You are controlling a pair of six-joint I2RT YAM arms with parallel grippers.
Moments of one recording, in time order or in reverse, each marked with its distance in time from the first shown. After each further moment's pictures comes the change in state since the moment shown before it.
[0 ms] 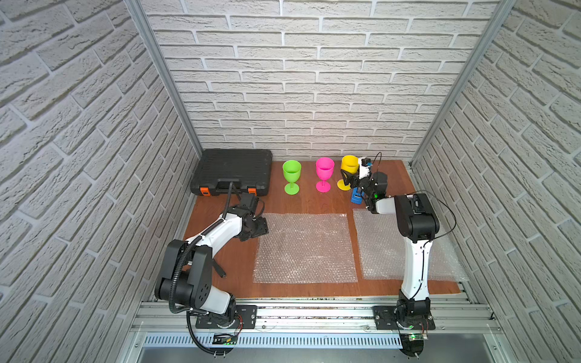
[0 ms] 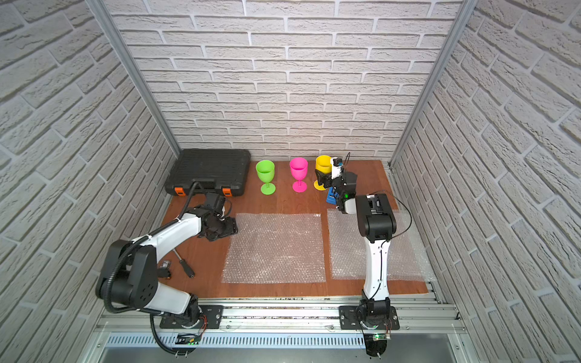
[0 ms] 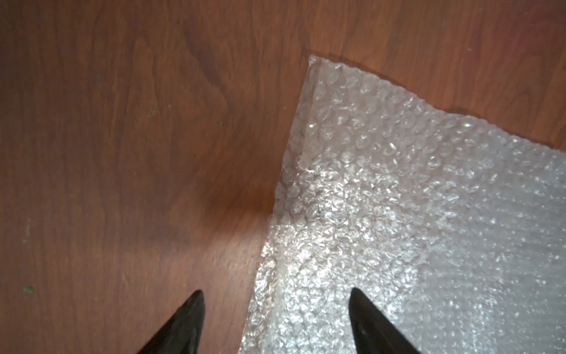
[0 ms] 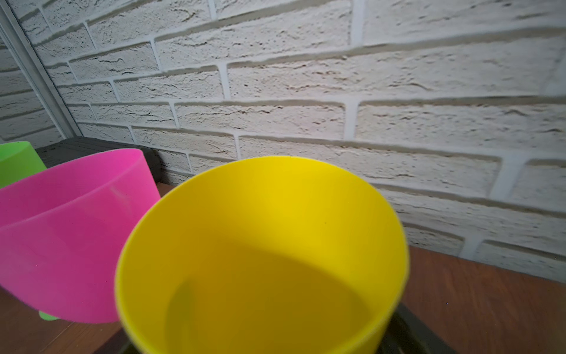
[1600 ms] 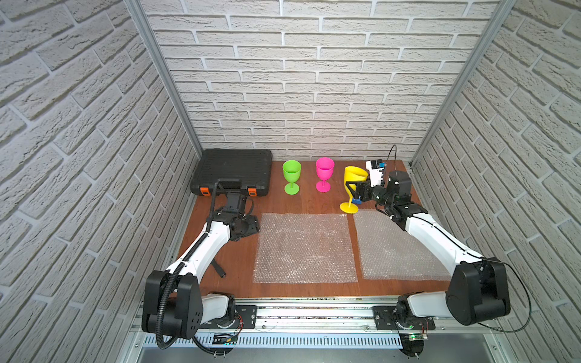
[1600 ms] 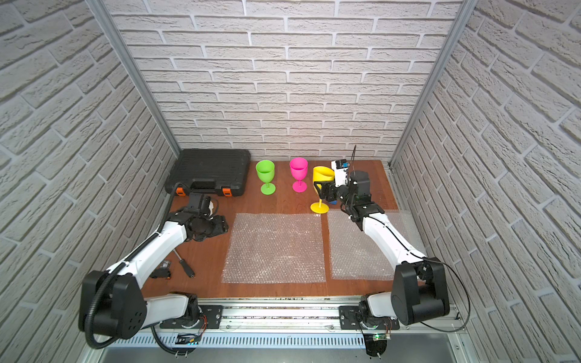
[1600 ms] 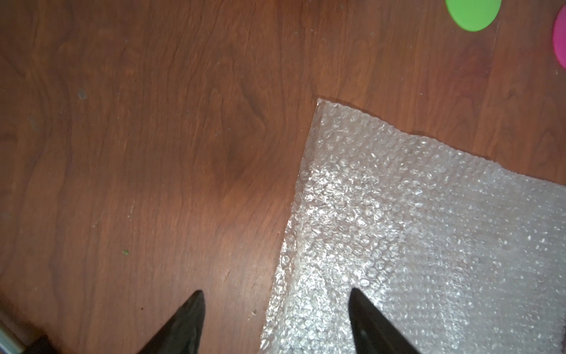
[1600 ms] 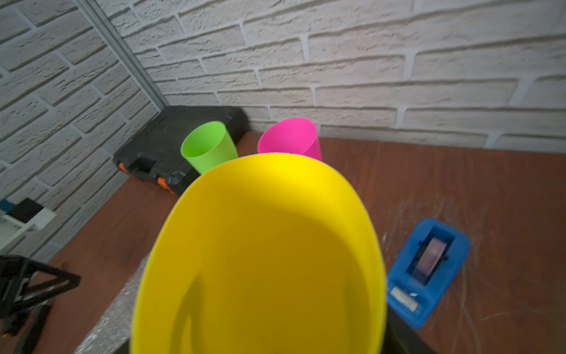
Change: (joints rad) left arm 0.079 -0.217 -0.021 -0.083 0.005 0.067; right arm 0.155 -0.893 -0.294 -0.982 0.012 0.109
